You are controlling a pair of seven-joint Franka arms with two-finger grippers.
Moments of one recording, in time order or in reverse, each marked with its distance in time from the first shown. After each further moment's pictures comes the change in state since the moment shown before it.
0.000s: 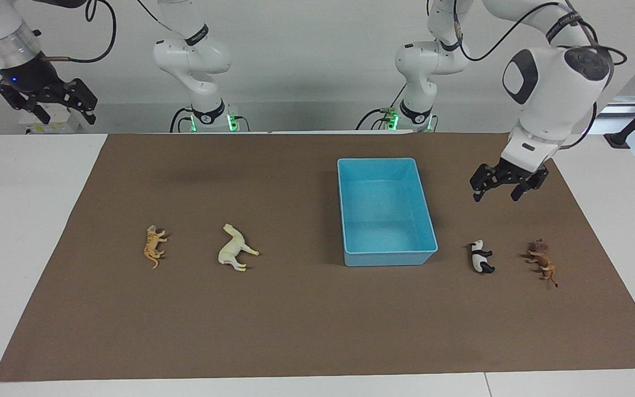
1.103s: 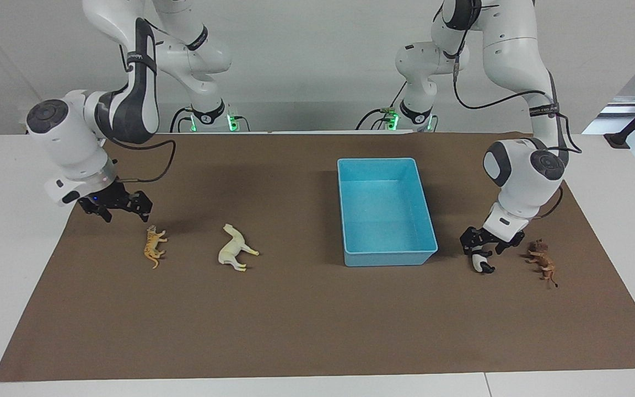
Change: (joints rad) left arm 0.063 0.224 -0.005 -0.174 0.001 0.410 0.092; right arm 0.064 0.219 0.015 -0.453 0.081 0.791 0.079
